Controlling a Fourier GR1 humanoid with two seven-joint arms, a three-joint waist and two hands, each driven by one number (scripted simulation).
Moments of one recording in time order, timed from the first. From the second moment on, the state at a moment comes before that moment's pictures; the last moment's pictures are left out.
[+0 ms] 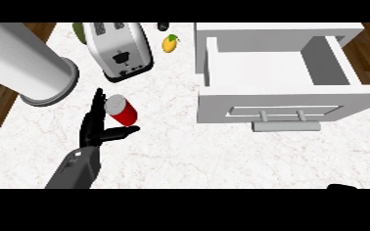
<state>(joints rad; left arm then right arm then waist) -0.44 0.12 0.27 -0.45 0.06 0.07 -0.61 0.13 -0.08 -0.28 -2.24 -0.12 0.10 0.29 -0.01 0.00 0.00</state>
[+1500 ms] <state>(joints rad) -0.68 0.07 0.28 -0.27 0.09 -0.06 -0.71 0.10 -0.09 -0.30 -2.24 -0.10 0.10 0.28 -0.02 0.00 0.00</state>
